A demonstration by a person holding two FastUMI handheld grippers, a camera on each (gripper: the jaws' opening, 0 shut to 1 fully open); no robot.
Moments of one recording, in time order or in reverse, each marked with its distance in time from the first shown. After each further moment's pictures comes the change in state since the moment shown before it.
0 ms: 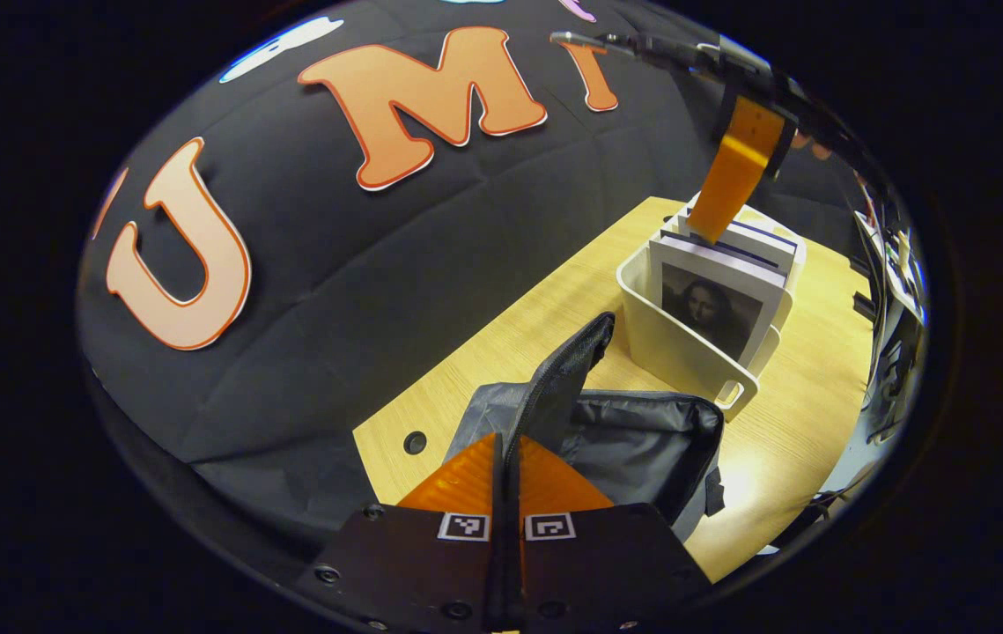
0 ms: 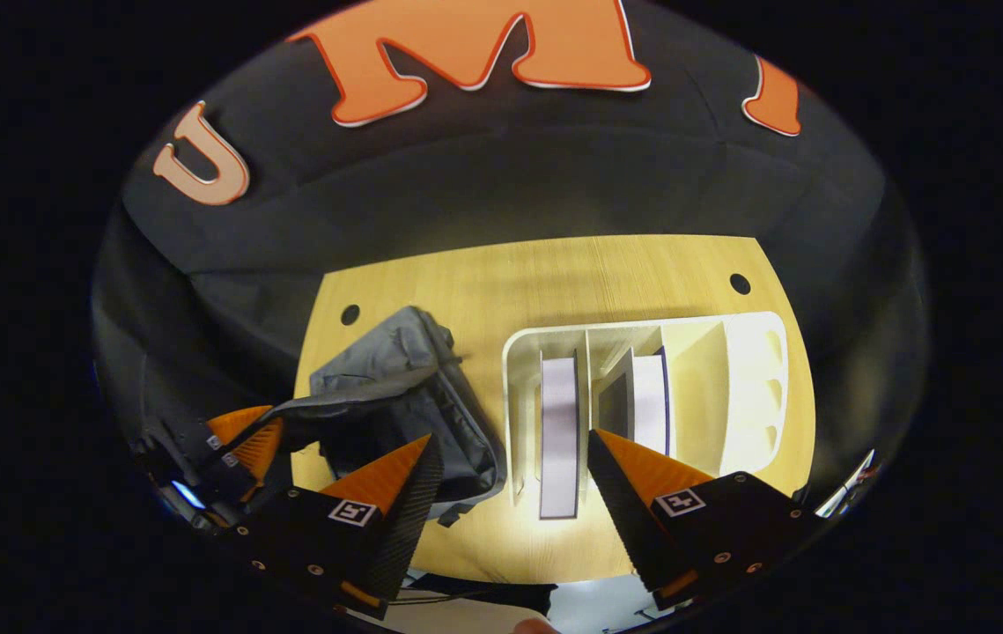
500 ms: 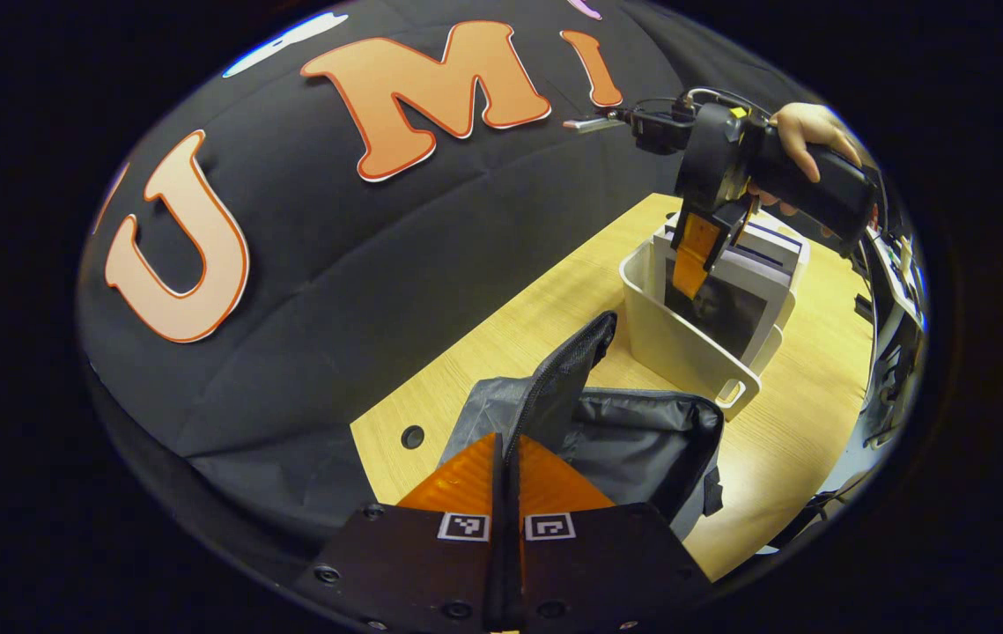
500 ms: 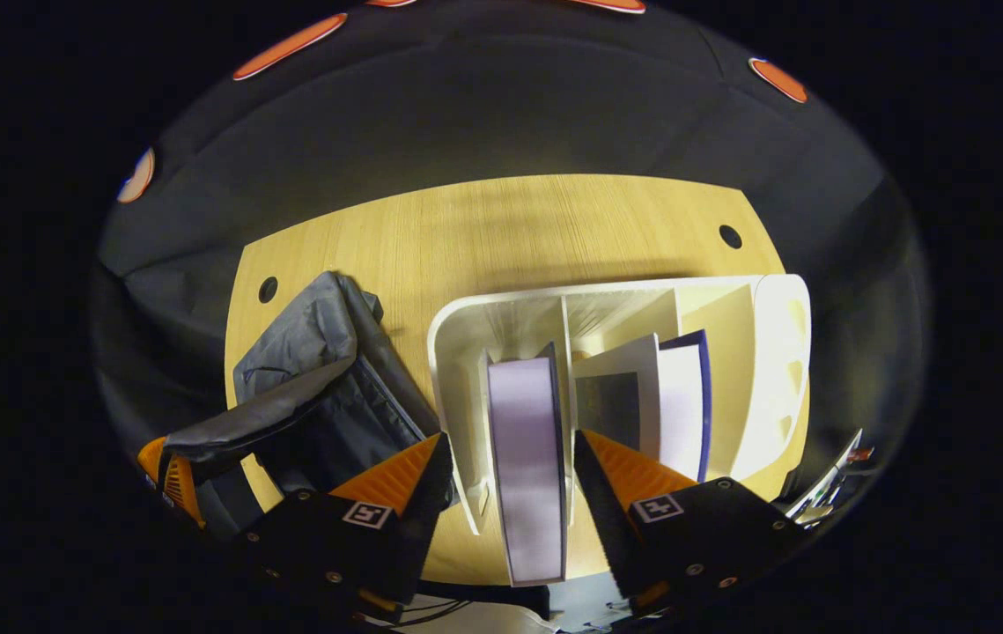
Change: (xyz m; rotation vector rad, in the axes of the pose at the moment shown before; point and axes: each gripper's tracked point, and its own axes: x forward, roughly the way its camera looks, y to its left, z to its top) left arm 0.003 0.000 -0.003 -0.007 0.023 -0.001; right arm 0.085 -0.027 -0.014 0.070 0.159 -0.097
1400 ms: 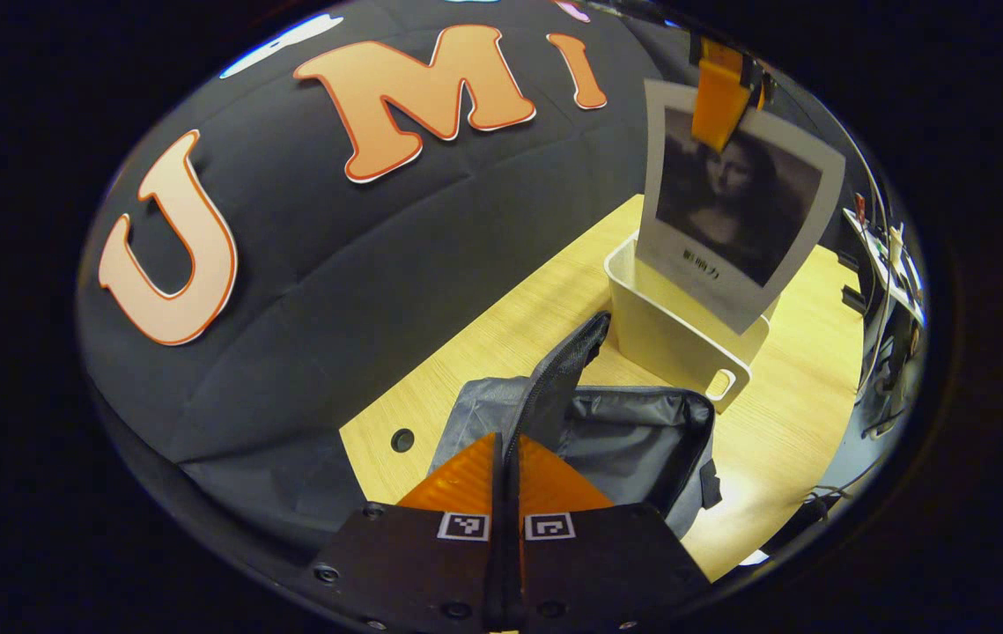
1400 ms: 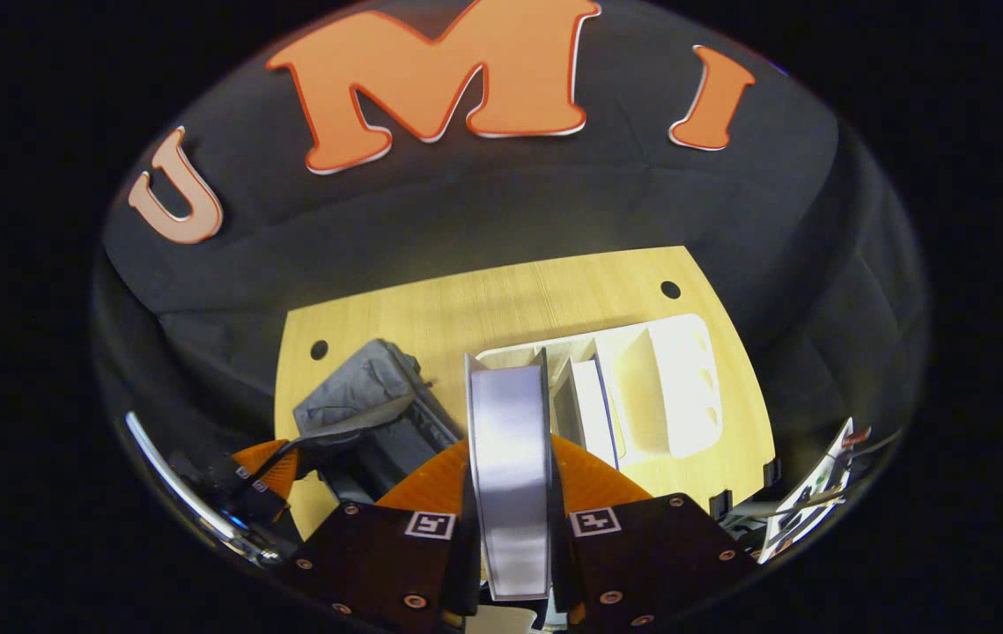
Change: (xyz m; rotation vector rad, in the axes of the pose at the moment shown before) left arm 0.001 -0.002 -0.007 0.038 -0.029 -0.055; right arm -0.194 0.005 -0.011 0.081 -0.308 0.003
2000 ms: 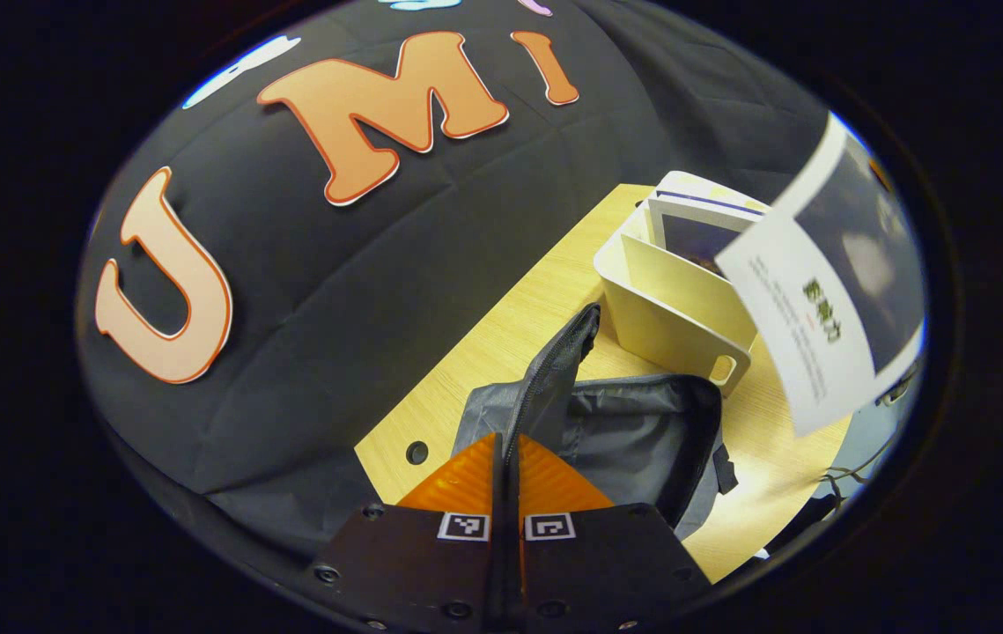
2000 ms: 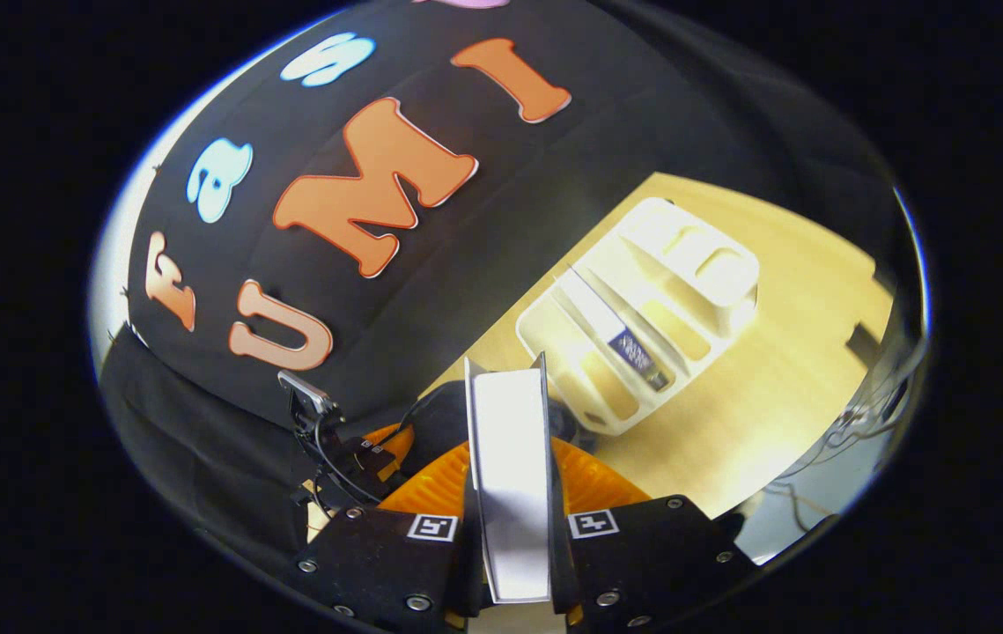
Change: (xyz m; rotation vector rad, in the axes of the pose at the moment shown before) left arm -0.005 0.004 0.014 0.109 0.008 0.005; right arm -0.055 -0.012 -0.159 0.647 -0.194 0.508
